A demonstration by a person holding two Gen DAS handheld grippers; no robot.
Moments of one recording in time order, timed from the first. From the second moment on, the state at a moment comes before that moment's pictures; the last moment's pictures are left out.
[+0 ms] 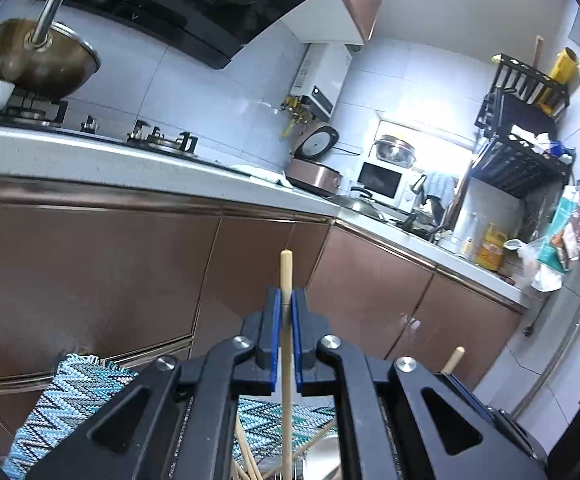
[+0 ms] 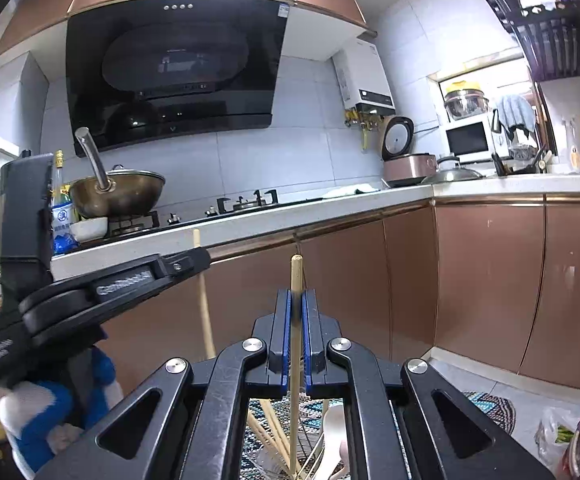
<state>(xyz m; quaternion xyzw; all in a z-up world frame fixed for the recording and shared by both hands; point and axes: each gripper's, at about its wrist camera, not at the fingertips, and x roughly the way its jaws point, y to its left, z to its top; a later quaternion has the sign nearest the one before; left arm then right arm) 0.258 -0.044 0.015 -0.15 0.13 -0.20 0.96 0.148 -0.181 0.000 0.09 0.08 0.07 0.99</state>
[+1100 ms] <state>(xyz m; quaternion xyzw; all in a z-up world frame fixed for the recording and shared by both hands) 0.232 -0.014 -0.018 -0.10 0.16 -0.14 0.97 0.141 -0.170 -0.030 0.09 0.11 0.02 0.99</state>
